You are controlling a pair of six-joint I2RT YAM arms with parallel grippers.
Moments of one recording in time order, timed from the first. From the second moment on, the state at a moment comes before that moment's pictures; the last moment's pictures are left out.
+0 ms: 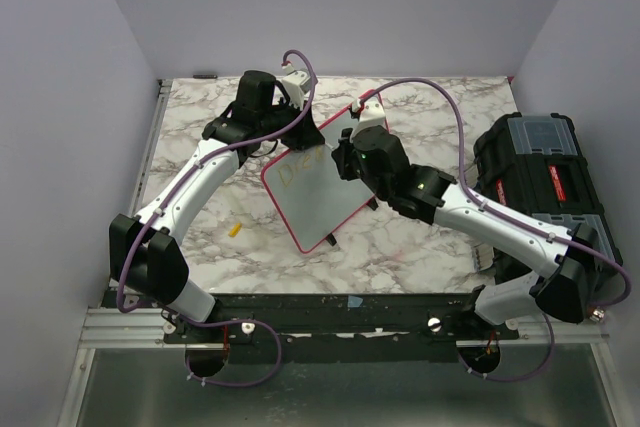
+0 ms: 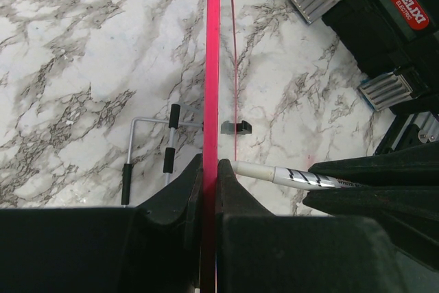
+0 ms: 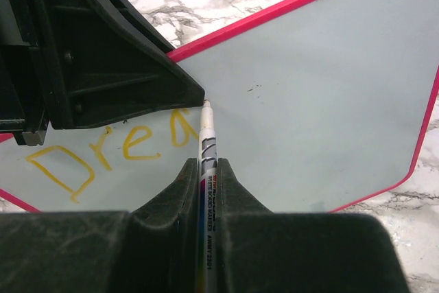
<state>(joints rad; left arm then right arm) -0.42 1.53 1.41 -0.42 0.54 -0.12 0.94 1.40 1.26 -0.24 0.46 0.36</state>
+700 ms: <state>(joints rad) -0.42 1.53 1.41 -0.42 0.54 -0.12 0.93 1.39 1.21 -0.23 0.45 0.37</state>
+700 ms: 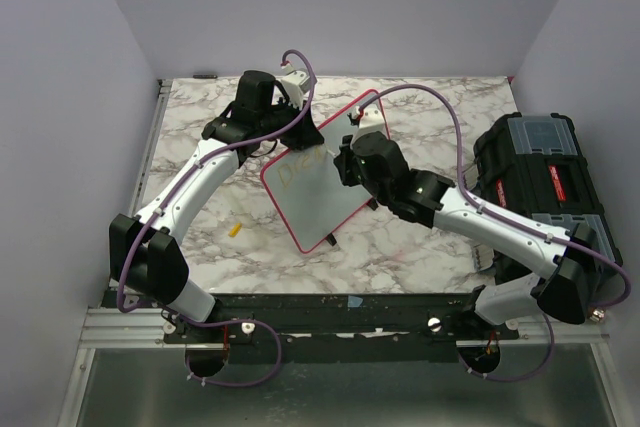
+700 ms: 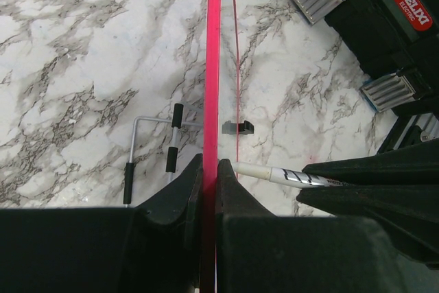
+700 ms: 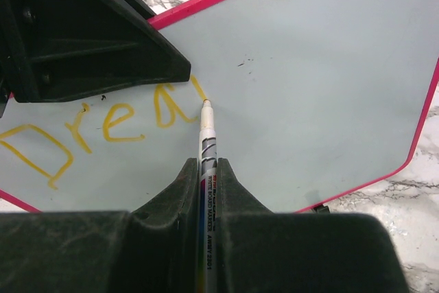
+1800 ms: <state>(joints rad) -0.42 1.53 1.40 -0.42 0.53 -0.12 0.93 1.43 1.30 -0.26 0.48 0.36</state>
